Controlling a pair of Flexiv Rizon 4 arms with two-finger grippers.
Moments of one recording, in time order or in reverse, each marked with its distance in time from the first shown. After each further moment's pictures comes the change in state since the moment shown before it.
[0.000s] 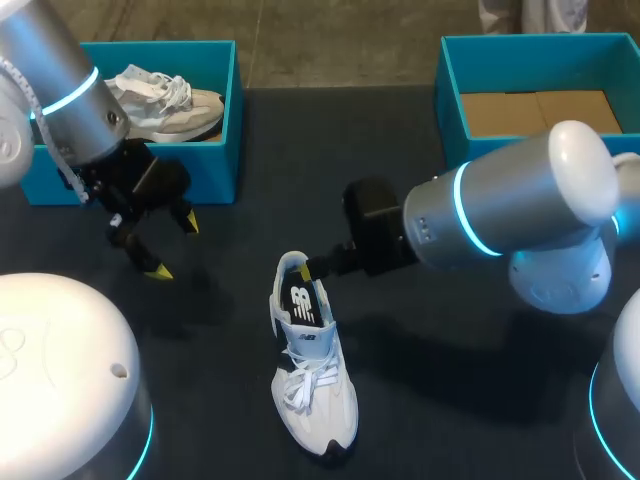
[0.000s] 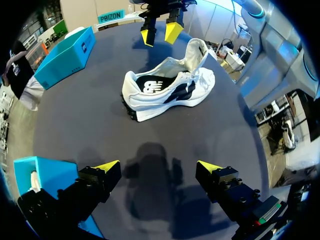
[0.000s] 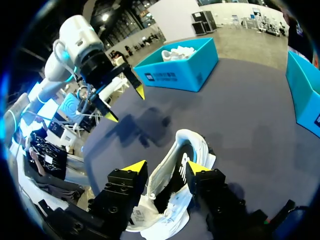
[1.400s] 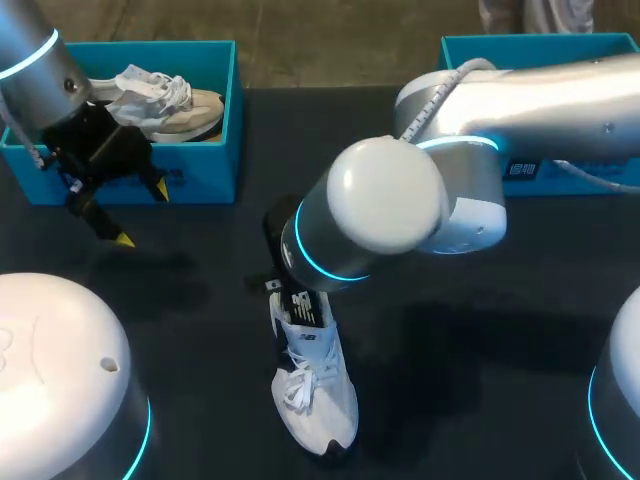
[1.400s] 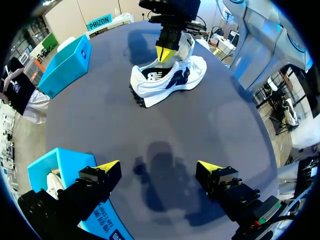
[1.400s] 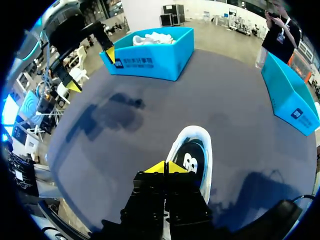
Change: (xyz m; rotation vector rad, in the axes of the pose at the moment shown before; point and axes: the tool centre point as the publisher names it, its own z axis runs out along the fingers) left arm -0.022 0.040 -0.045 -0.024 -0.040 0.121; right arm 0.022 -0.001 0.051 0.078 -0.393 0.056
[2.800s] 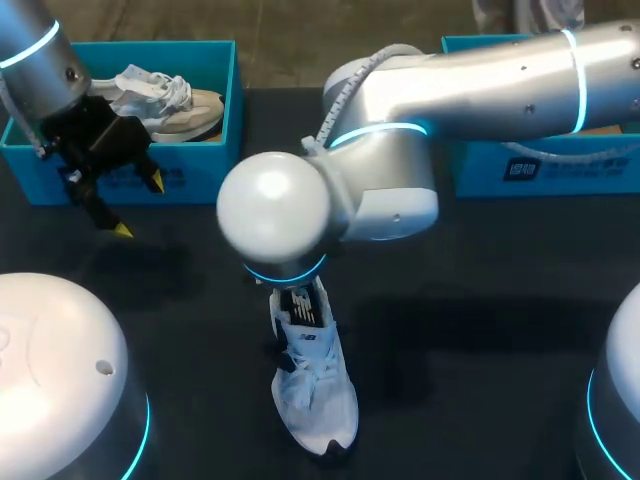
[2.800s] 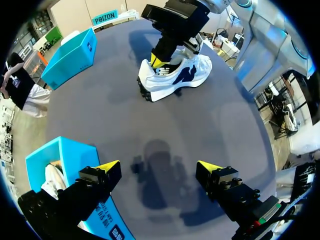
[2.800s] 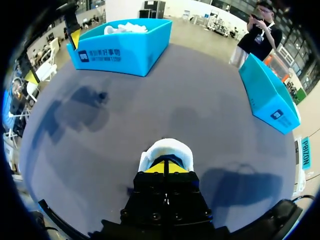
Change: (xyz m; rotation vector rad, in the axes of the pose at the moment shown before) left arm -0.013 0.014 -0.004 -0.016 0.007 -0.049; right arm -0.035 0.013 0.041 0.035 -0.304 0.015
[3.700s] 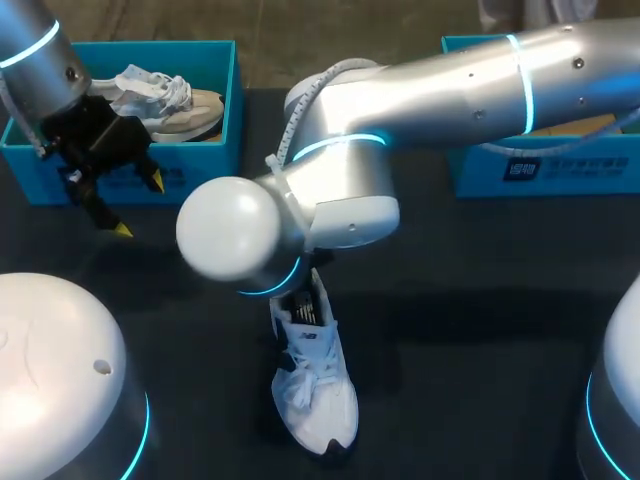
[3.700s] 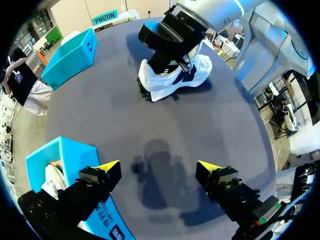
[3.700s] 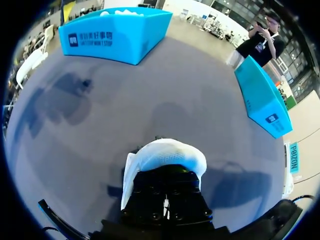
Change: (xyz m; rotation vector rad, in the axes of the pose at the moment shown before) left arm 0.000 0.000 0.000 0.000 0.000 0.000; right arm -0.005 -0.006 0.037 0.033 -0.130 -0.052
